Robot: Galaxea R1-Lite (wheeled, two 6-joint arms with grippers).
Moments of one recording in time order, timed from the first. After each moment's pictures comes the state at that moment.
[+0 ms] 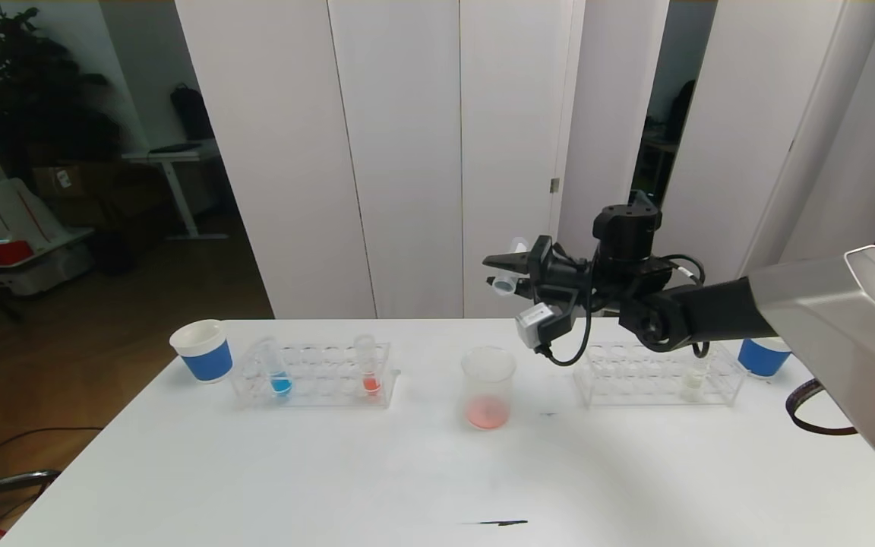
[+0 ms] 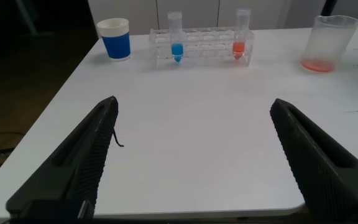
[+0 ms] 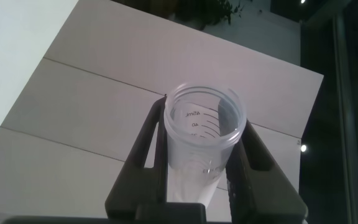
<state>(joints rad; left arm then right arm) 0.00 0.00 0.00 0.00 -0.01 0.02 0.36 2.38 -1.69 -0.59 0.70 -1.88</state>
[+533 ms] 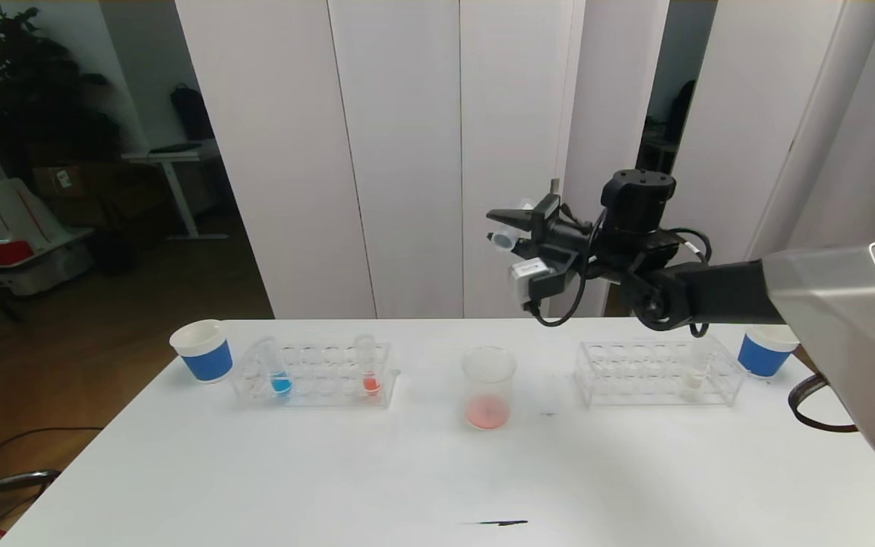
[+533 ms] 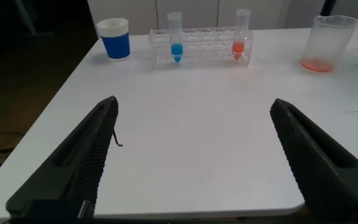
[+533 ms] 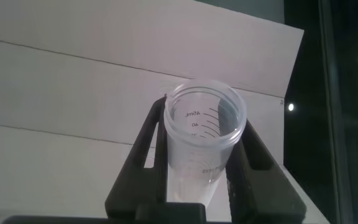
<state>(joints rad) -0.01 0.00 0.00 0.00 -0.01 0.02 0.37 2.38 -1.83 -0.63 0.57 -1.70</state>
